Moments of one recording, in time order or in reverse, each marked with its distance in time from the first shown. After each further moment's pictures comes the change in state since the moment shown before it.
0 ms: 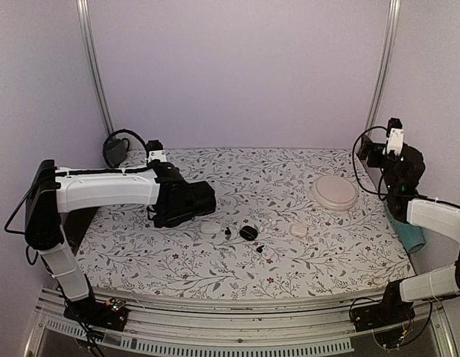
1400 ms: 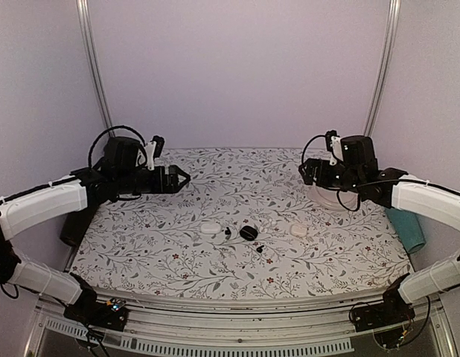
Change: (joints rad) left arm 0.413 -0.471 -0.414 1.143 1.675 1.068; right arm 0.480 0.050 0.383 -0.925 -0.018 0.409
